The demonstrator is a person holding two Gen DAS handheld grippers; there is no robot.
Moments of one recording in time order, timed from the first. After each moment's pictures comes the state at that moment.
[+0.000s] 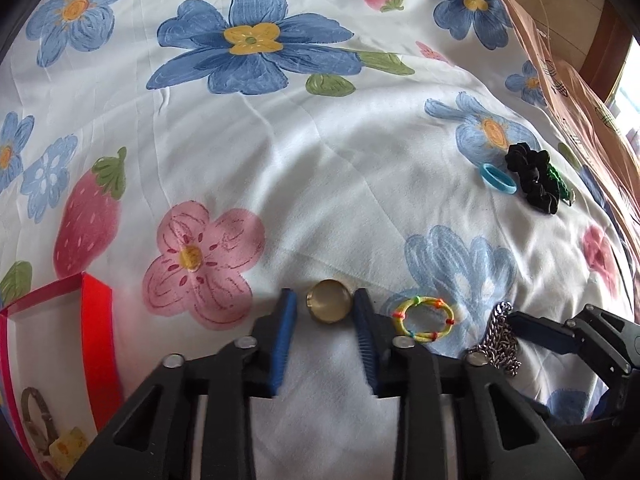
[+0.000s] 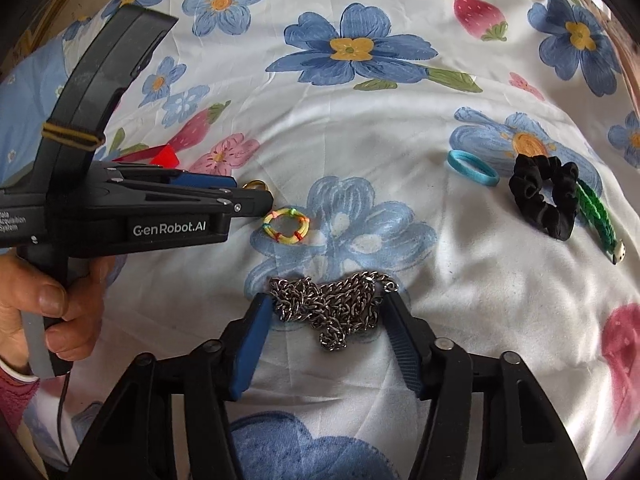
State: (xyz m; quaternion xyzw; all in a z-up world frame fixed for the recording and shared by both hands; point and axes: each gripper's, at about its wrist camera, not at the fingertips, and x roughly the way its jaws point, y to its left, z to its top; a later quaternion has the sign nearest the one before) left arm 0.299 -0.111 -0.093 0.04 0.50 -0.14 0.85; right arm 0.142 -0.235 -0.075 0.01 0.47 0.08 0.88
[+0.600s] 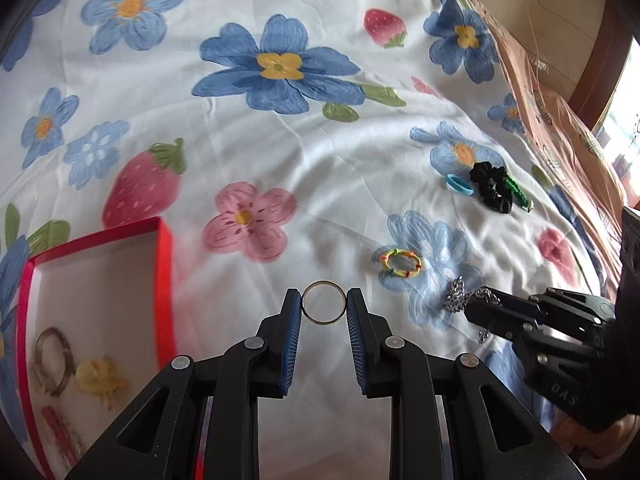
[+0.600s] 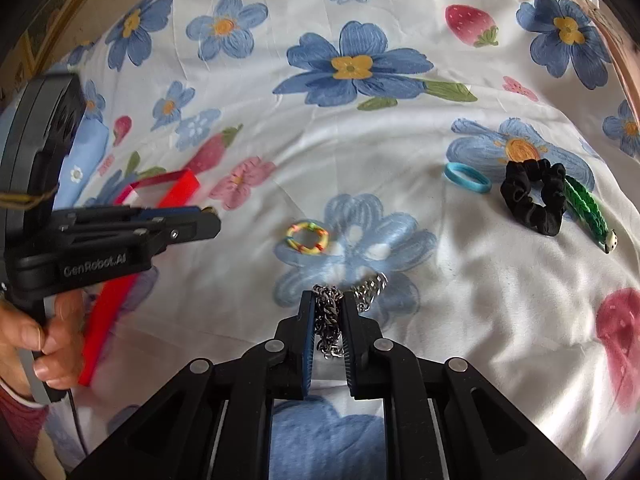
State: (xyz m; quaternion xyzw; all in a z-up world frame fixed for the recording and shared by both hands) left arm 0.218 -0.056 -0.036 -0.01 0.47 -0.15 0.87; right arm 0.122 -0.235 -0.047 0.07 0.45 0.10 0.89
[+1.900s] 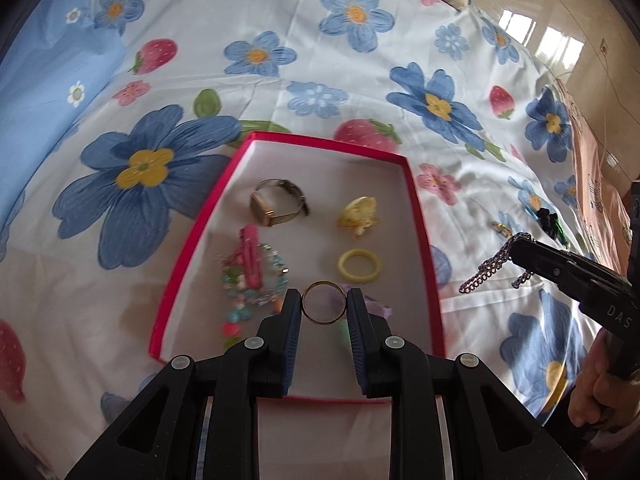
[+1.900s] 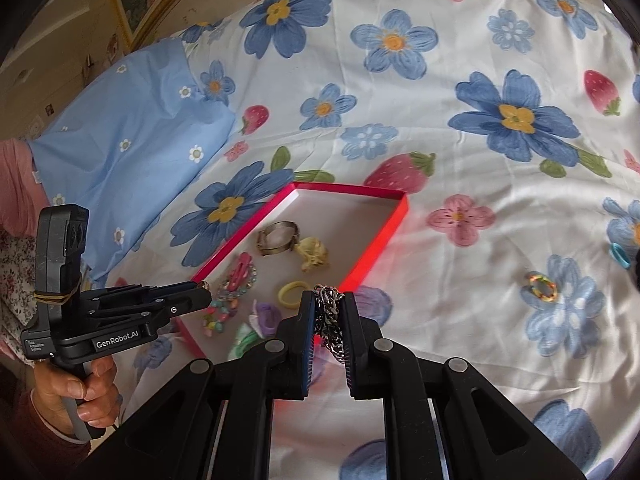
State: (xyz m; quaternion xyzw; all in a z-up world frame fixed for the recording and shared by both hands) left arm 0.021 0.119 0.014 -0.12 0.44 0.01 0.89; right arm 0.094 -0.077 0.006 0.04 0.40 0.27 0.87
